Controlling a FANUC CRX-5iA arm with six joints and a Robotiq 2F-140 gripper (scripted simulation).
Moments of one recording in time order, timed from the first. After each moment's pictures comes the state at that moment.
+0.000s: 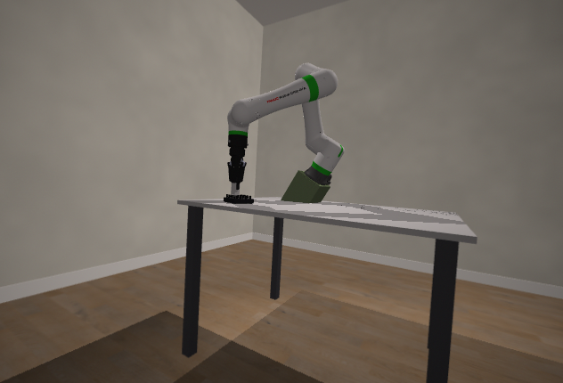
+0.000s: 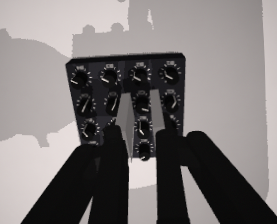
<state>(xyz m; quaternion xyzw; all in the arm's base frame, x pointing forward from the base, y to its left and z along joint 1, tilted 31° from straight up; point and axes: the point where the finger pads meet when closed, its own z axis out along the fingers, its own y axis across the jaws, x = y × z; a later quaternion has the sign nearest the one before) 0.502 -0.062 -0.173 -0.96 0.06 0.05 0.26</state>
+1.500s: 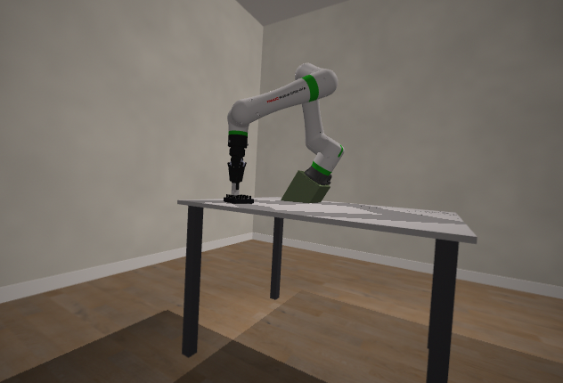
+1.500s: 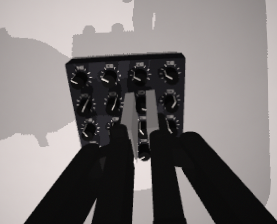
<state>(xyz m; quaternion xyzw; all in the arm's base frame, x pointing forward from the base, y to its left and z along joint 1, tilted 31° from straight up) 0.502 -0.062 -0.173 -0.96 0.06 0.05 0.26</state>
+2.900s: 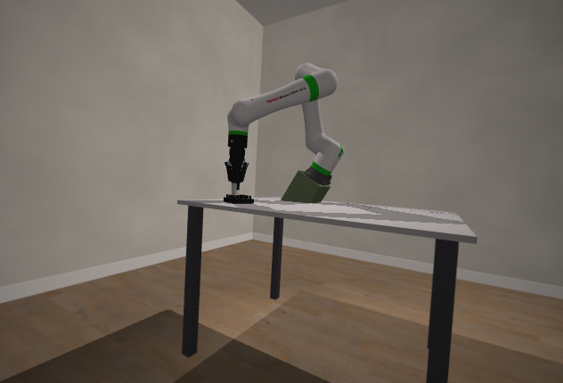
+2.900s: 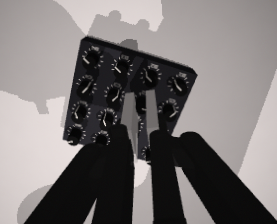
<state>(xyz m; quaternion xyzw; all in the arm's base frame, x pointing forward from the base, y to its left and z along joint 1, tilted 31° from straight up) 0.502 -0.062 -0.173 -0.96 -0.11 0.01 0.26</state>
